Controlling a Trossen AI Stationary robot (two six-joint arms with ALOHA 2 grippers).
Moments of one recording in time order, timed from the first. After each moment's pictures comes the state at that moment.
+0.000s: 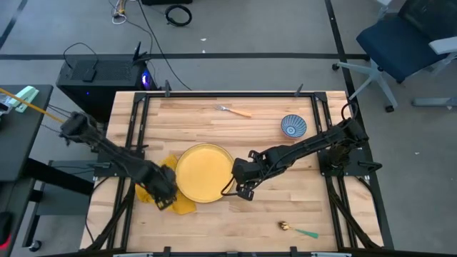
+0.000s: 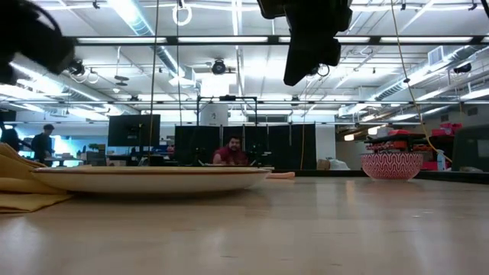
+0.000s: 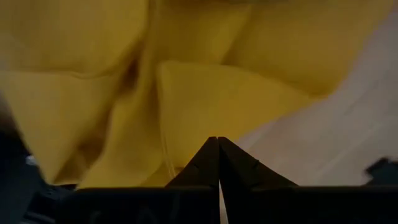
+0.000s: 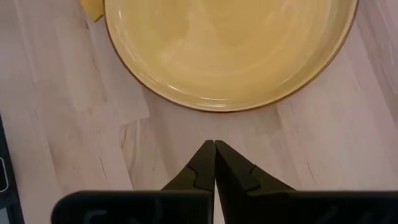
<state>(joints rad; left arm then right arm) -0.59 1.37 0.86 -0.98 0.13 -1.19 0.29 1.80 1.47 -0.82 0.14 0.61</state>
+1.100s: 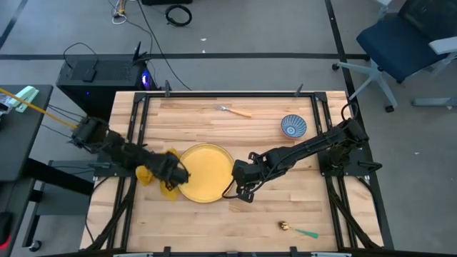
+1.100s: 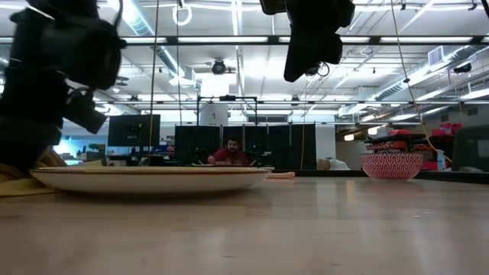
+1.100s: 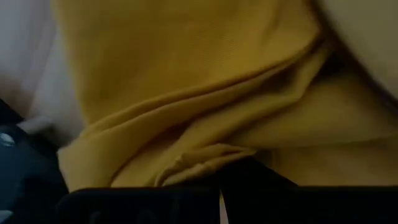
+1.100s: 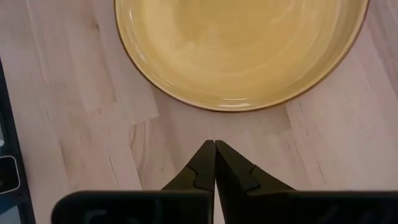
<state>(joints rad) -0.30 1.52 0.69 -0.97 -0.08 -1.06 0.31 1.80 1.47 -0.81 0.13 0.63</state>
